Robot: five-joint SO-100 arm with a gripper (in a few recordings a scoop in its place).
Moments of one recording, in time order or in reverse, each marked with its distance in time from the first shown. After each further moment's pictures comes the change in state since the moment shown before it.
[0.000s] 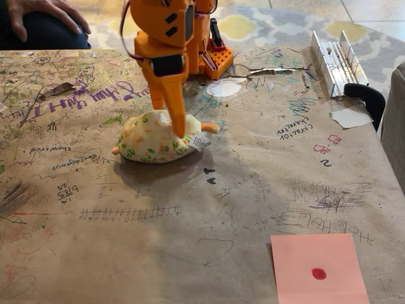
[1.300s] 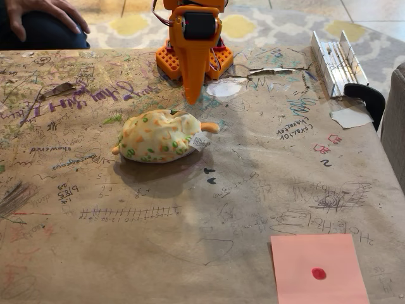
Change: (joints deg) arm -19.2 65.3 18.2 11.7 25.8
